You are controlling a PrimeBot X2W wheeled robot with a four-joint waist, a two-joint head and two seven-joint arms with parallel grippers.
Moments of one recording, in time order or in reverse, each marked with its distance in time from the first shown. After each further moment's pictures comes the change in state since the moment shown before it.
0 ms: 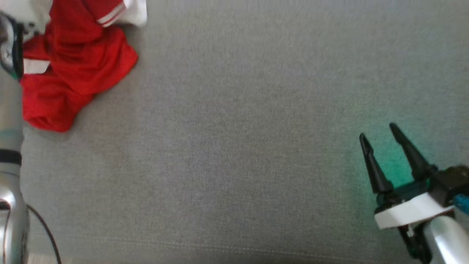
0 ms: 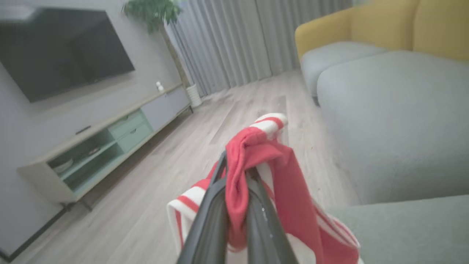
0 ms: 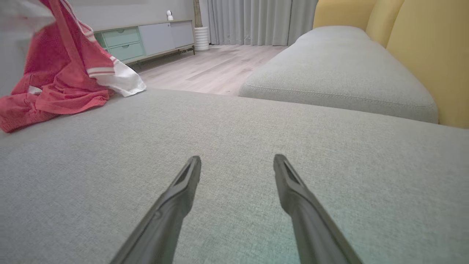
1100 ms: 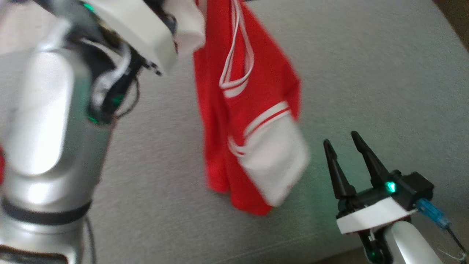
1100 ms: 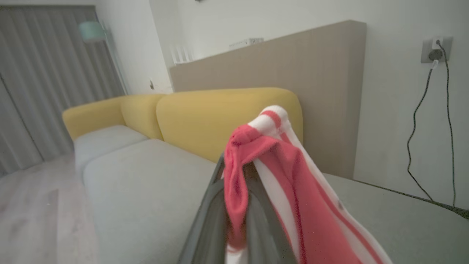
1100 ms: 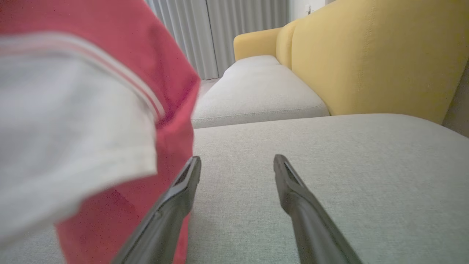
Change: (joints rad) left arm 0.225 -0.114 -0.208 -0.947 -0.311 -0.132 0.538; right arm 0.004 0.175 0.045 0.039 0.018 0.000 0.000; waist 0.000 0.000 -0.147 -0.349
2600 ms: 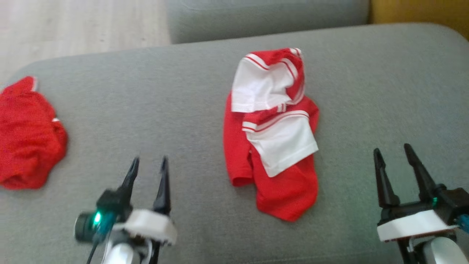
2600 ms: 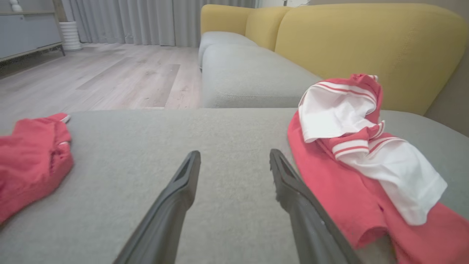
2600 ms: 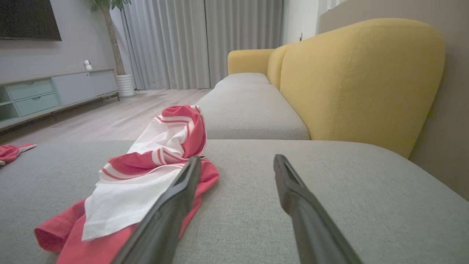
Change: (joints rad) left arm 0.803 -0.133 0.079 0.288 0.153 0.233 -0.627; right arm 0.097 -0.011 -0.212 -0.016 -0.086 0.000 0.000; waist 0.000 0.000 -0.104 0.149
